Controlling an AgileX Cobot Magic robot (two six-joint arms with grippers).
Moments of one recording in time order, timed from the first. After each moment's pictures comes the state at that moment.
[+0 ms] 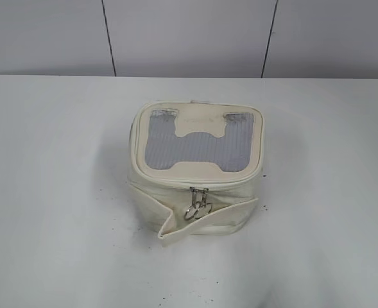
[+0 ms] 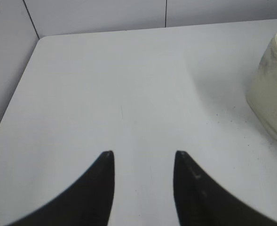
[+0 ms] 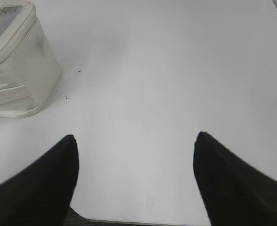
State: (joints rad) left arm -0.06 -0.01 -0.54 -0.01 1.05 0.05; right arm 0.04 -0.01 -0.50 0.10 1.06 -0.07
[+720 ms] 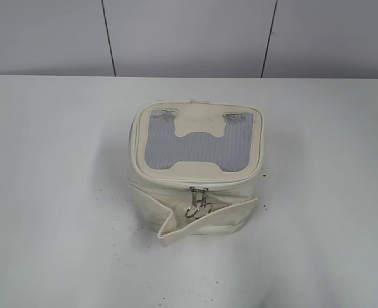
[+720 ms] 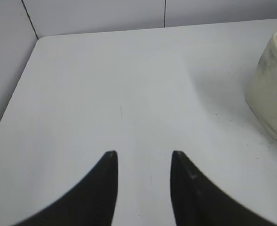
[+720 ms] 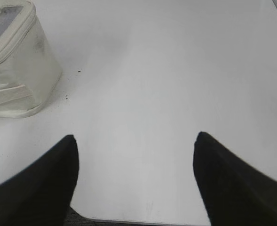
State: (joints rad) left arm -0.06 -0.01 -0.54 -0.01 1.05 0.05; right arm 0.04 -0.01 -0.50 0.10 1.06 -0.07
